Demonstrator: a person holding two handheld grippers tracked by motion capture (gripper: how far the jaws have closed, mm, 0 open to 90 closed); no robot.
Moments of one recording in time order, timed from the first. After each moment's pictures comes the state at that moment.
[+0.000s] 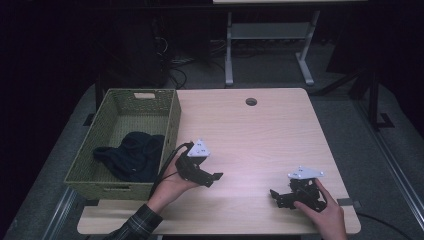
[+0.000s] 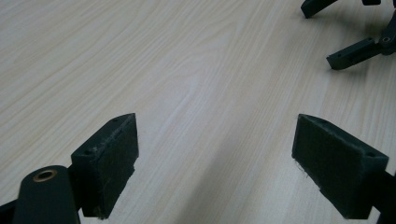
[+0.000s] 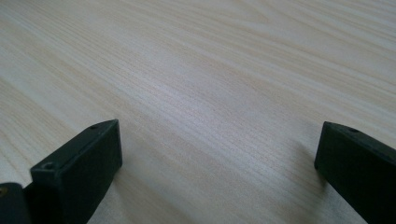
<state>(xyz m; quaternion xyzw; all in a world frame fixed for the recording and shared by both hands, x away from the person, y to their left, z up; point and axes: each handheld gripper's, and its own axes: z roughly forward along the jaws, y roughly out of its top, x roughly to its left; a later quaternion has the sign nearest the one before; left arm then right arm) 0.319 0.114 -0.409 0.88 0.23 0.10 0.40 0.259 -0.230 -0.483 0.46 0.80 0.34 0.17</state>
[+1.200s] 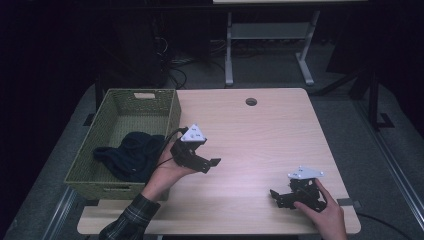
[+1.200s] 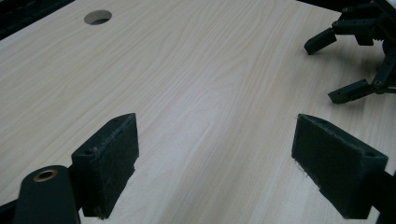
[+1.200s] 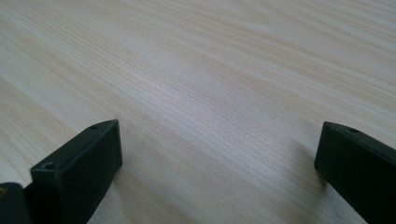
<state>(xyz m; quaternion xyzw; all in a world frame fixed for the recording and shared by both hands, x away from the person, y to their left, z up) 0.337 0.123 -0.372 0.87 0.24 0.11 0.42 0.259 -0.230 -0.483 0.46 0.81 0.34 0.17</state>
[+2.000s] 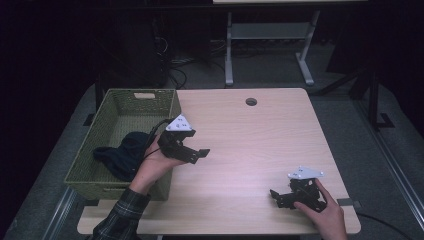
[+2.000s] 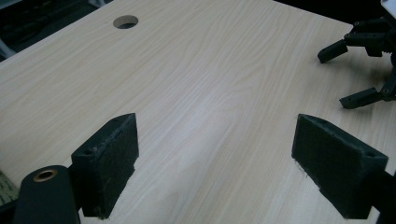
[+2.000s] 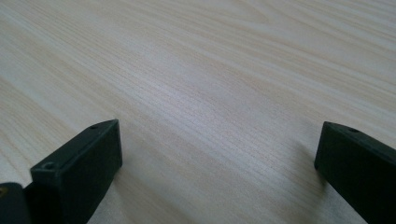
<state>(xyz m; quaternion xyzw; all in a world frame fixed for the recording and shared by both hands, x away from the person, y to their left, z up) 0.350 0.153 -0.353 0.86 0.25 0.12 0.42 0.259 -0.230 -0.483 0.46 0.80 0.34 0.17</state>
